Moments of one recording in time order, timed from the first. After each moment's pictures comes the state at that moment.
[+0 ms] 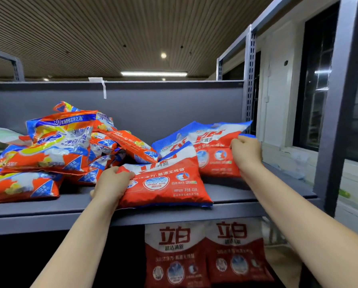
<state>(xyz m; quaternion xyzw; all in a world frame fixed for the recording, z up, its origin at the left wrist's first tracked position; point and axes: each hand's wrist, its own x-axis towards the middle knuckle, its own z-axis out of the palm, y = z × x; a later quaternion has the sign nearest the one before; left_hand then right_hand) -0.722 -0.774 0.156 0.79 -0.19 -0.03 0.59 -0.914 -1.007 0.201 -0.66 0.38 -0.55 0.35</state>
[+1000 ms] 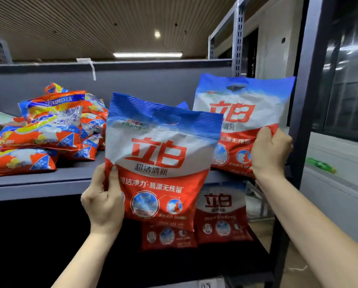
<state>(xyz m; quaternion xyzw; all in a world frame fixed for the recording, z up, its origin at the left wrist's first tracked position) -0.831 -0.736 0.086 0.60 -0.28 0.34 0.66 -1.018 -0.956 0.163 -0.56 0.29 -0.73 0.28</state>
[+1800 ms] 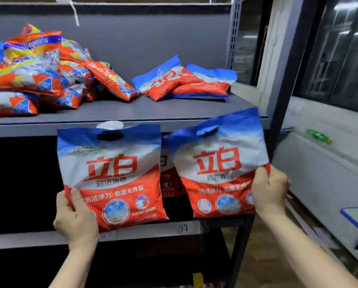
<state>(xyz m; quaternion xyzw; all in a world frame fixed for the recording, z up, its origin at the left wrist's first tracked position) -0.876 -0.694 -0.057 0.69 -0.09 0.30 0.65 -1.111 -0.959 -0.004 -0.67 0.35 -0.61 0.24</state>
